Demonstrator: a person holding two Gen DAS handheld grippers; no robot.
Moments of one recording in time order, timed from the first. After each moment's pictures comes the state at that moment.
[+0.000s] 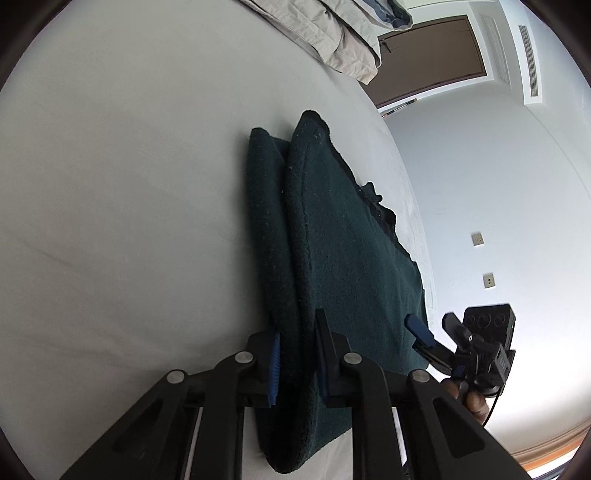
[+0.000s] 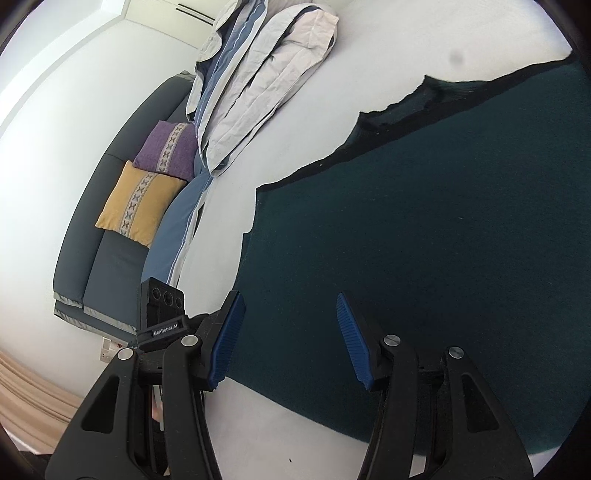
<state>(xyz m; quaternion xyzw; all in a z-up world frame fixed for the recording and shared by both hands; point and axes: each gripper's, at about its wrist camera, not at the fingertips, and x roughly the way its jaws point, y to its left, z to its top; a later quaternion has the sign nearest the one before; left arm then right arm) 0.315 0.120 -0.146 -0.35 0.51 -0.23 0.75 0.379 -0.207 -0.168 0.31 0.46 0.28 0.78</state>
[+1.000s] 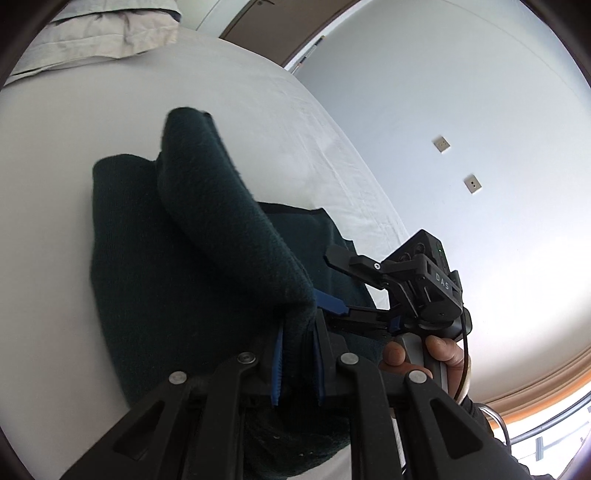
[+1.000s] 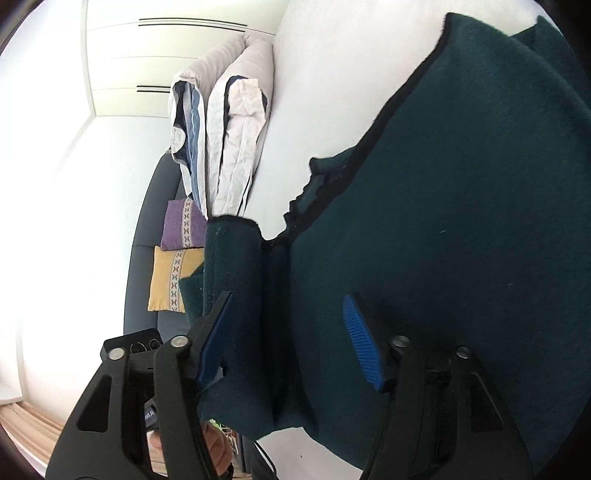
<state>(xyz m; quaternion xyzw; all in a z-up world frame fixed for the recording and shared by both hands) 0.340 -0.152 -0.050 -0.18 0.49 -0.36 0.77 0.434 -0.391 -0.206 0.50 0.44 0.25 0.71</state>
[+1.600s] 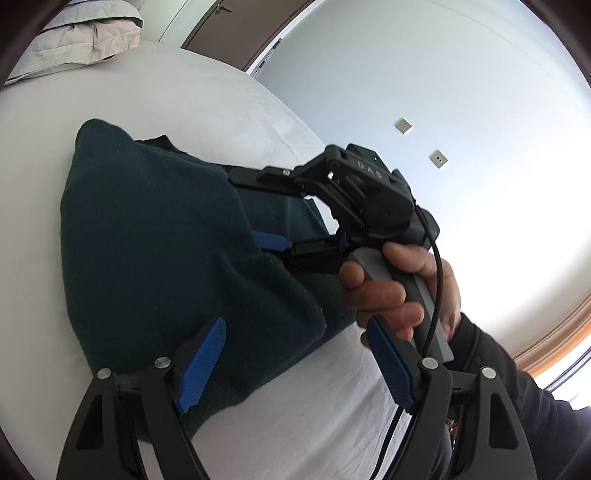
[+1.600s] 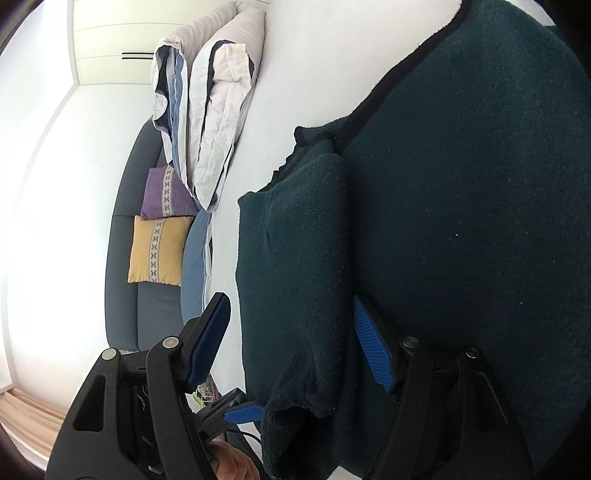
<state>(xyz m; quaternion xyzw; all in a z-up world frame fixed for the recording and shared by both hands) 0.265 -0.159 -0.072 -0.16 0.45 -0.41 0.78 0.460 -0.362 -0.206 0.43 0.50 0.27 0.70</state>
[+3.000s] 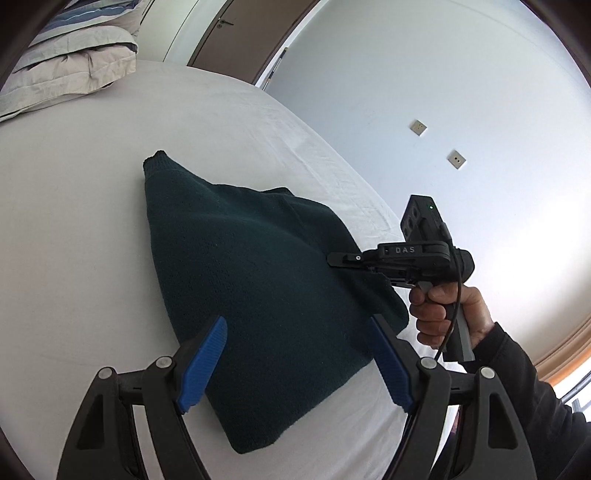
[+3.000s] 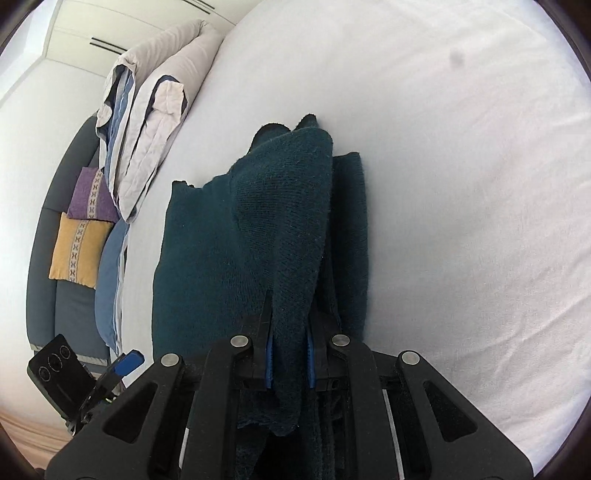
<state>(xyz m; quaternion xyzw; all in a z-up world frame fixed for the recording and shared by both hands) 0.299 -0.102 -0.052 -0.14 0.43 -0.38 0.81 0.406 -0.506 -0.194 0.32 0.50 0.15 0.79</state>
